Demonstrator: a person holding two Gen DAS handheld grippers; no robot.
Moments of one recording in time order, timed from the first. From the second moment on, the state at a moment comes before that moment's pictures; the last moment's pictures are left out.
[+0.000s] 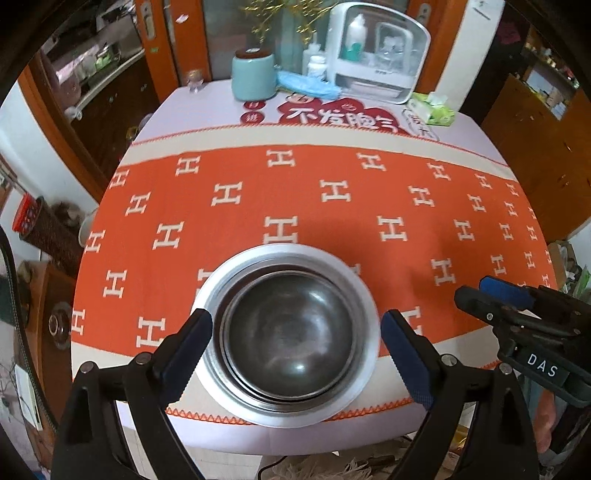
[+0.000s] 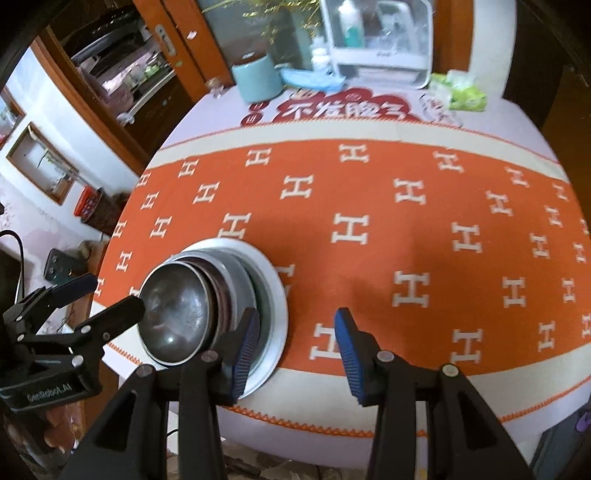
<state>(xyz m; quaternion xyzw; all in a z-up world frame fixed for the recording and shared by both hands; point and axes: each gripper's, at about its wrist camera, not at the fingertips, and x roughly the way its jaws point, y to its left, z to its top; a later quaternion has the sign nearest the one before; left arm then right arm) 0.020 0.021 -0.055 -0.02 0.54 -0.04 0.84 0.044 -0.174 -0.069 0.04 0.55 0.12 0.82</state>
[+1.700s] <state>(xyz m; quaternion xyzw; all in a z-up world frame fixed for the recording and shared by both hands) -0.009 -0.047 0.009 -0.02 0.44 -0.03 0.90 0.004 -0.227 0.008 0.02 0.44 0.05 0.89</state>
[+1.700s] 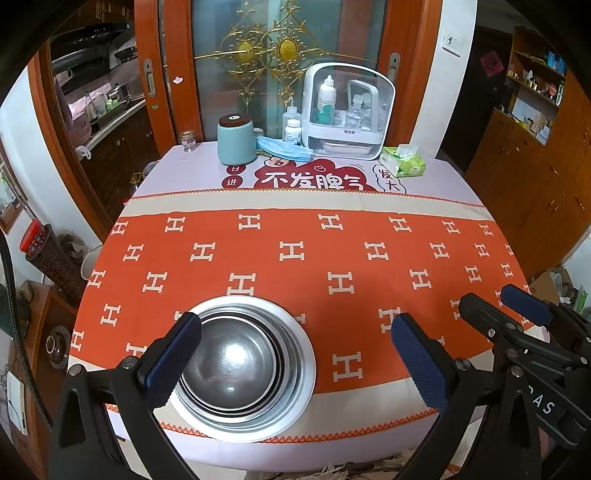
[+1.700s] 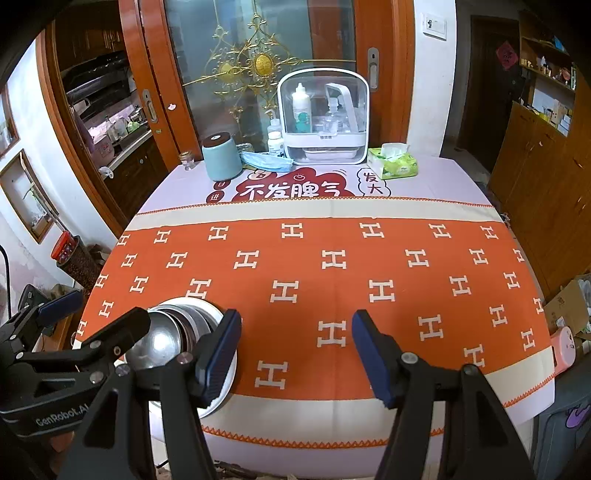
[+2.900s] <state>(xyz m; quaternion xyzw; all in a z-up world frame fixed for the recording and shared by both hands) -0.014 -0.056 0.005 -0.03 0.45 -0.01 0.89 0.010 -0.227 0.004 0.02 0.45 0.07 0.89</state>
